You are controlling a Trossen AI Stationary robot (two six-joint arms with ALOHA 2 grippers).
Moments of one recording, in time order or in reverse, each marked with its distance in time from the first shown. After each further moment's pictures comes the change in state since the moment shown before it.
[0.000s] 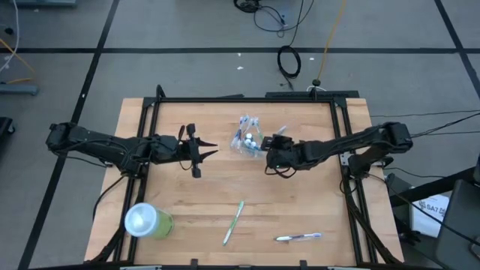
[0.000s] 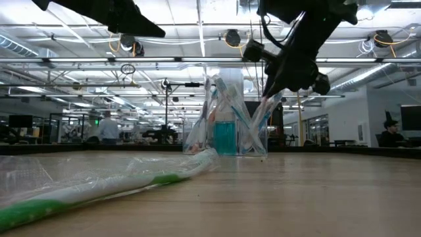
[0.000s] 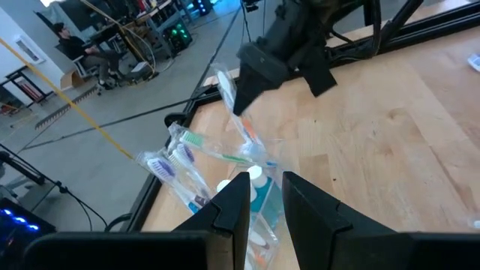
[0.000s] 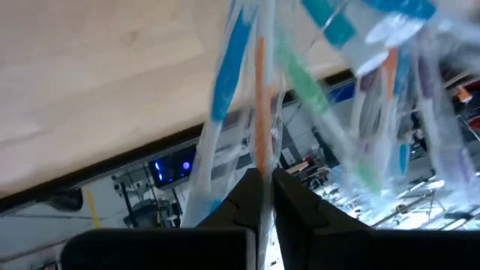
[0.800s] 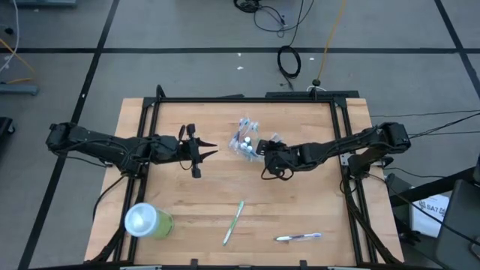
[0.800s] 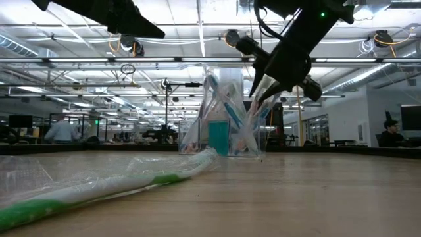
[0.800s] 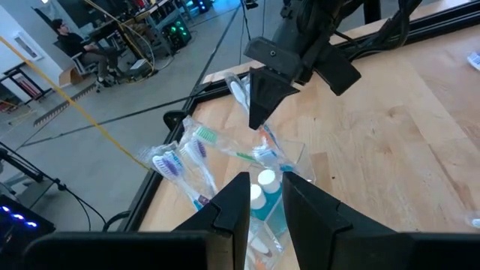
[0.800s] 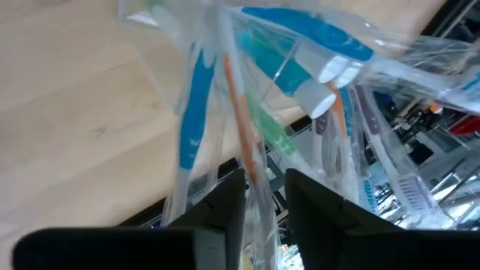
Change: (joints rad) left arm 0.000 0.000 0.000 -0.008 0.000 -0.010; right arm 0.017 0.022 0.000 0.147 -0.188 0.102
